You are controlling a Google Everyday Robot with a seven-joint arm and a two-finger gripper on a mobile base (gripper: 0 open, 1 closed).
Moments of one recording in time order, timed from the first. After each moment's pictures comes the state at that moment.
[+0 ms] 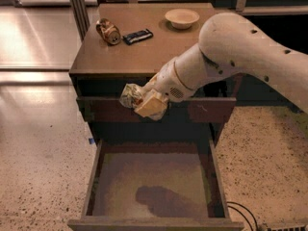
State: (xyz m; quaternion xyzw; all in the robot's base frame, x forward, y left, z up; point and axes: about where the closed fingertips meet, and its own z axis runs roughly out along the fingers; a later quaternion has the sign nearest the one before) arm 0.532 0.015 0.841 -0.60 0.71 0.19 0.32
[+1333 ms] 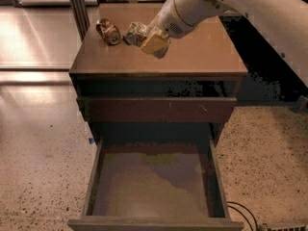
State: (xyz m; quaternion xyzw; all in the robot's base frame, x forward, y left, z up) arm 0.680 -0.003 0.938 -0.60 0.70 0.08 0.39
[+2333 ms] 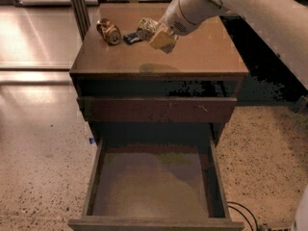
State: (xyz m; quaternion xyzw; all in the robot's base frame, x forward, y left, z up) arm 0.718 -0.027 0.933 -0.56 0.72 0.04 0.40
